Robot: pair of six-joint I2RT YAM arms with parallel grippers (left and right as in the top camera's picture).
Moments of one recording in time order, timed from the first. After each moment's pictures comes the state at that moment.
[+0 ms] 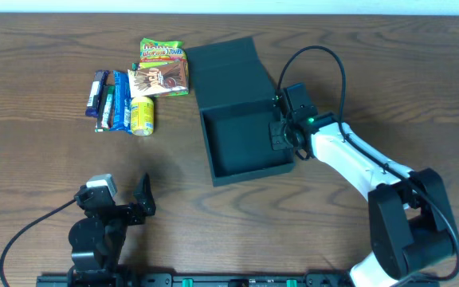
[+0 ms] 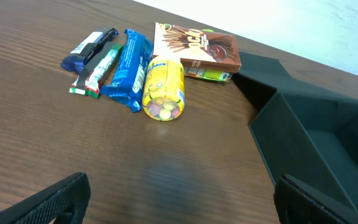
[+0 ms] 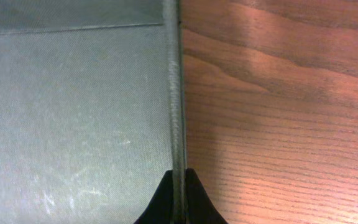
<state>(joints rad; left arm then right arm) 0.04 0.01 0.14 -0.48 0.13 -0.28 0.39 1.77 1.08 -0.49 0.06 0.24</state>
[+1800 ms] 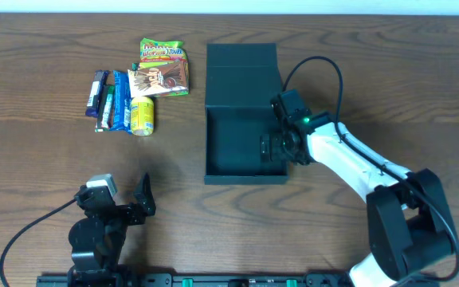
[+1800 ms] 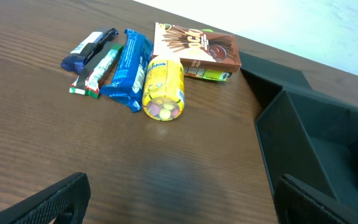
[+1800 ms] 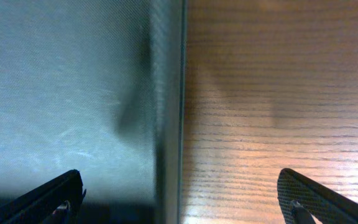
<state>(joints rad) 0.04 0.01 0.14 -0.48 0.13 -0.28 0.42 1.77 1.11 -0.72 0.03 0.41</state>
